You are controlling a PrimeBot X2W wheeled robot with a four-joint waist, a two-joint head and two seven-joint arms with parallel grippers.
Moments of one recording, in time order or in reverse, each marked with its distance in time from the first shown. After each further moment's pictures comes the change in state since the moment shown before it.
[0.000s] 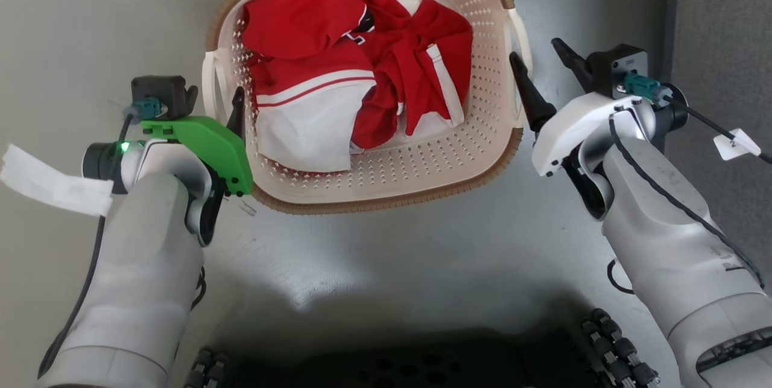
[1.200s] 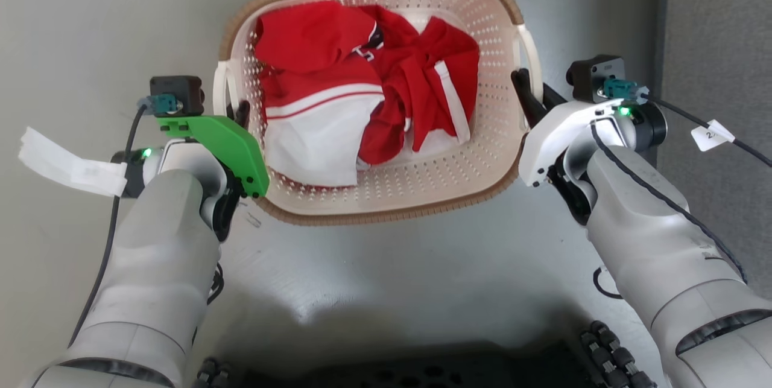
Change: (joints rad) left arm -0.104 -0.065 -0.004 0.247 -0.073 -0.059 0.012; right arm -0.086 0.058 0.015 0.244 0.043 0.029 -0.007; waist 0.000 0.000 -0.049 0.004
